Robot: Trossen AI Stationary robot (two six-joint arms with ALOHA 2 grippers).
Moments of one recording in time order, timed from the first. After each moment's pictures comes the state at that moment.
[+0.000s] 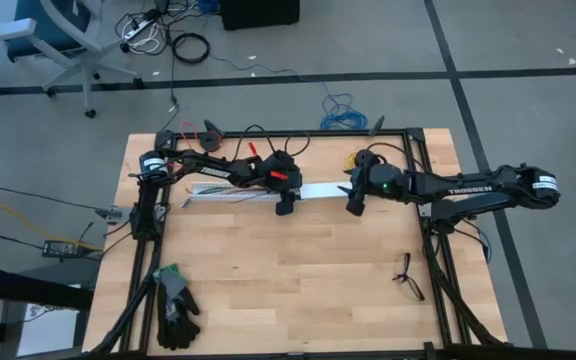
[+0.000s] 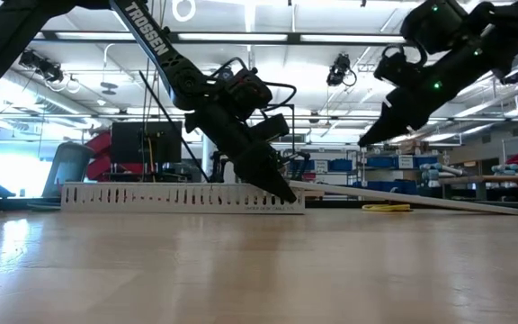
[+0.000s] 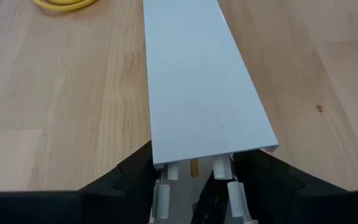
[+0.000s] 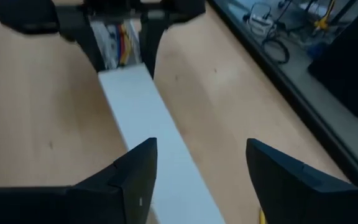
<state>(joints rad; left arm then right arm) 0.33 2.01 1.14 0.12 0.21 0.31 -0.21 1.04 0.45 0.07 0.30 -0.09</state>
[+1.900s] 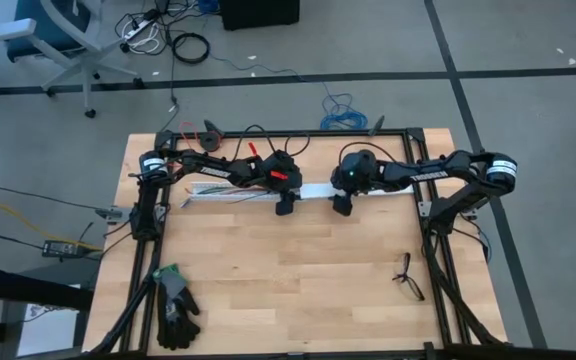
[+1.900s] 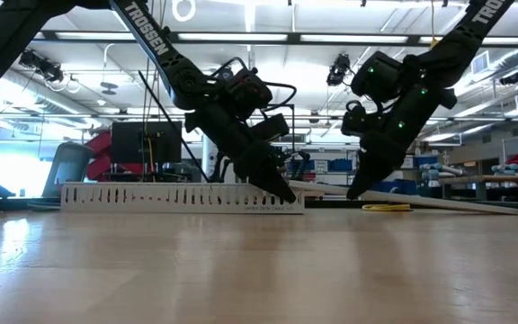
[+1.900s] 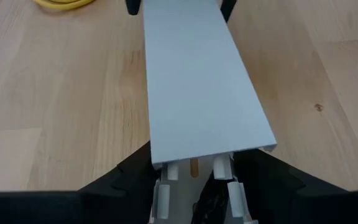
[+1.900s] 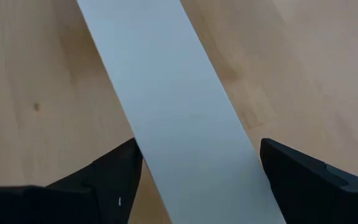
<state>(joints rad) 0.33 2.01 1.14 0.11 0.21 0.31 -0.37 1.47 0.61 0.00 -0.01 -0.02</state>
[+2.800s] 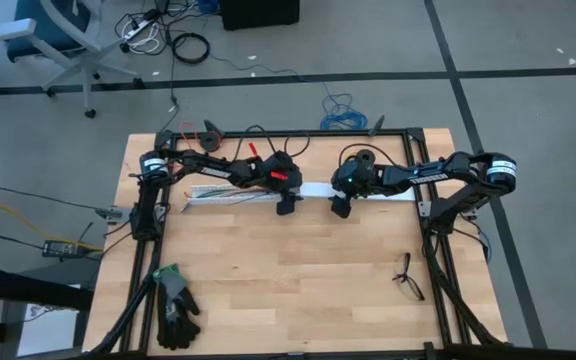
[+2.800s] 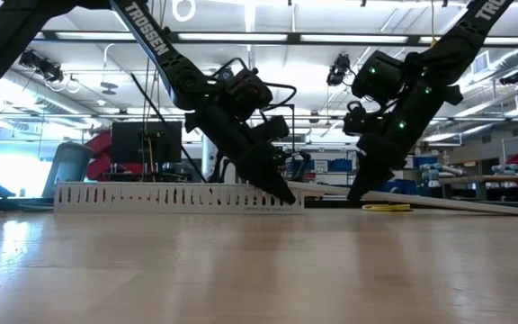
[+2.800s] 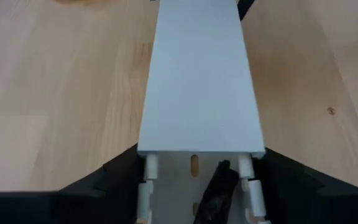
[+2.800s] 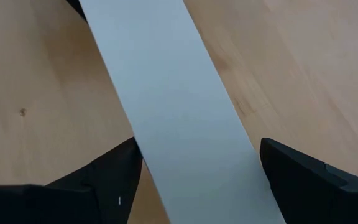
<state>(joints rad) 0.33 2.01 1.14 0.11 0.18 0.25 -0.32 1.47 0.61 -0.07 0.10 0.10</state>
